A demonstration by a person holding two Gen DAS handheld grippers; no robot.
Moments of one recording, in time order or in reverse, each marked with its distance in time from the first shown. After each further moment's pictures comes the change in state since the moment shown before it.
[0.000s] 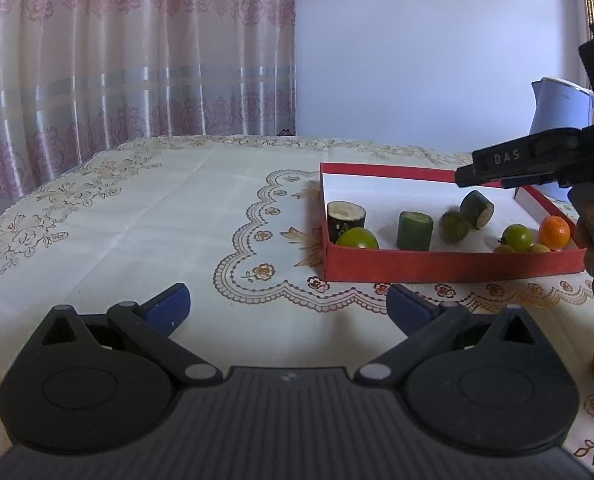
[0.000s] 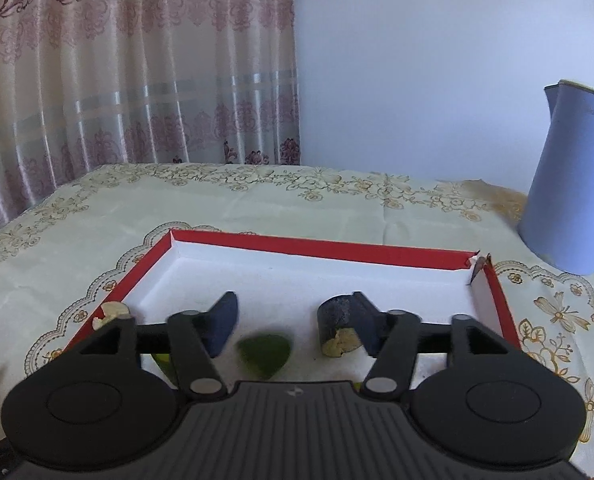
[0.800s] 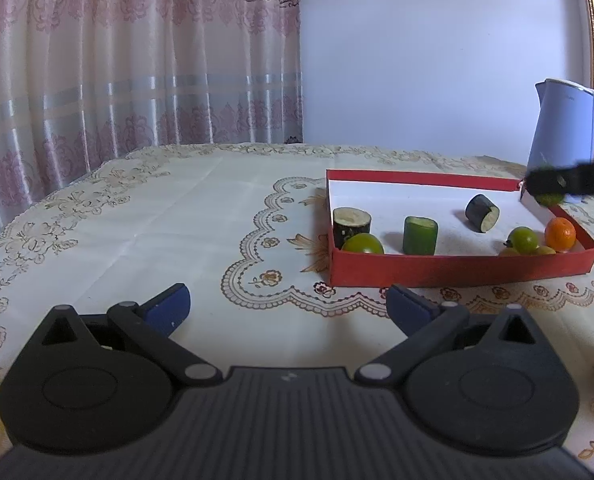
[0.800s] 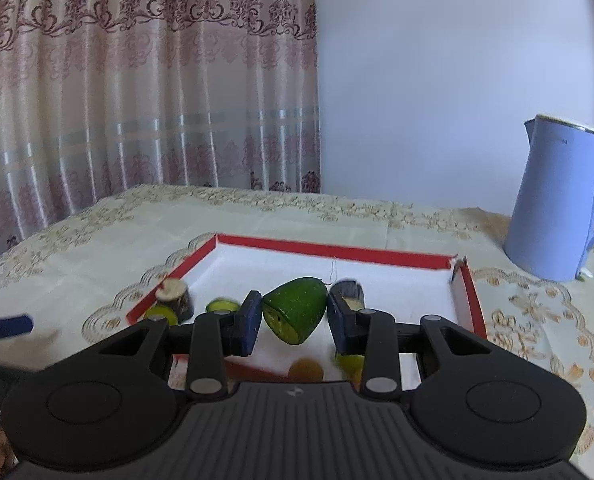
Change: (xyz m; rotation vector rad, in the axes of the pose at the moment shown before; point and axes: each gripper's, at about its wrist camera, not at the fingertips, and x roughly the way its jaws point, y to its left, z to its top) left arm -0.004 -0.003 -0.001 0.010 -0.024 0.029; right arm -0.077 0.004 -0.024 -0.036 -0.091 0.042
